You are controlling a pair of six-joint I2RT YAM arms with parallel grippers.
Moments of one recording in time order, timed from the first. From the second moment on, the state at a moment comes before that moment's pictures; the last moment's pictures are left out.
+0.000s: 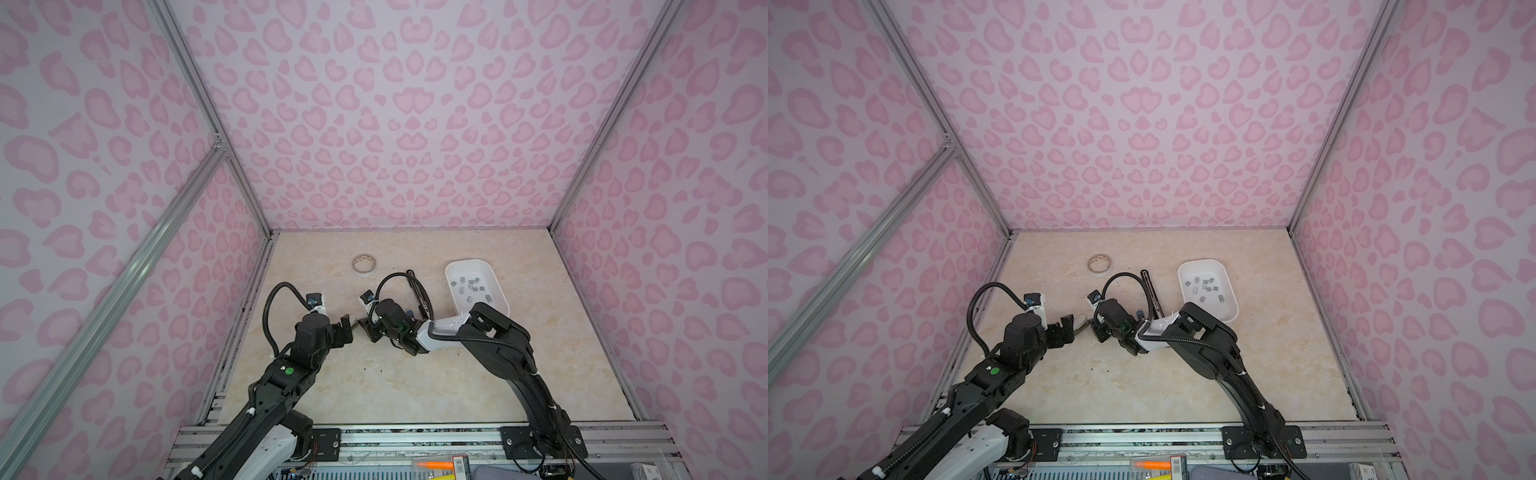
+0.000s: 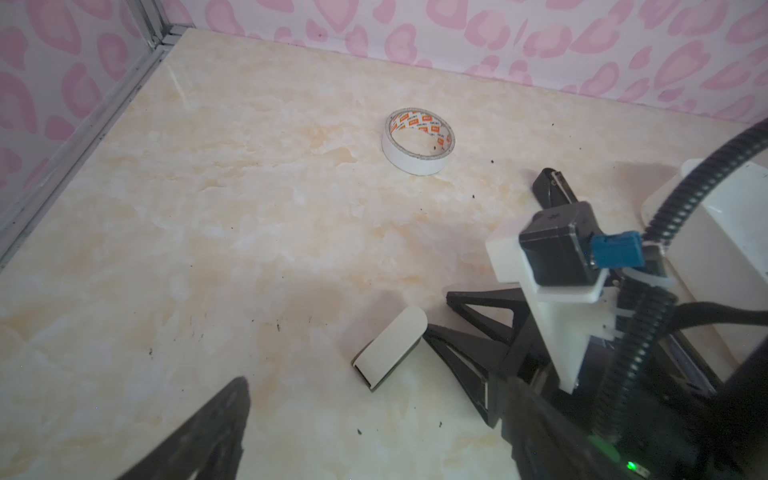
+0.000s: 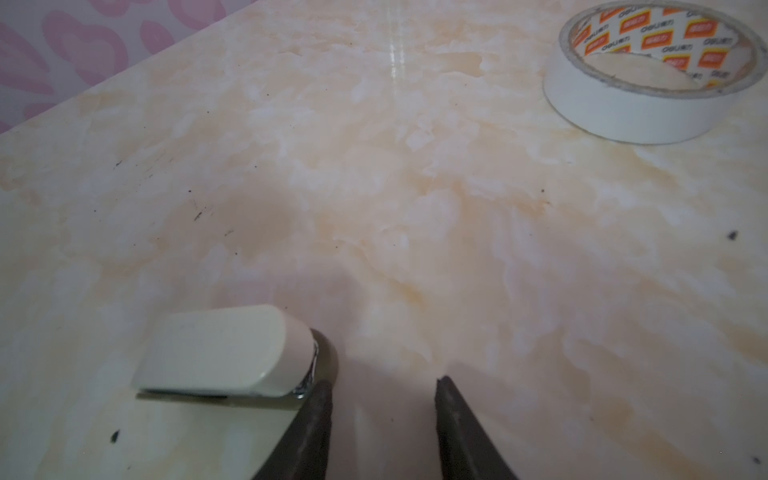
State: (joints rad) left arm -0.42 0.82 0.47 -0.27 -0.29 -0.37; right arm 0.95 2.25 1.28 0.40 0.04 0.20
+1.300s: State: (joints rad) left arm -0.48 1.58 0.77 -0.22 -0.23 -0.44; right arm 1.04 1.57 0.71 0.41 0.14 0.23
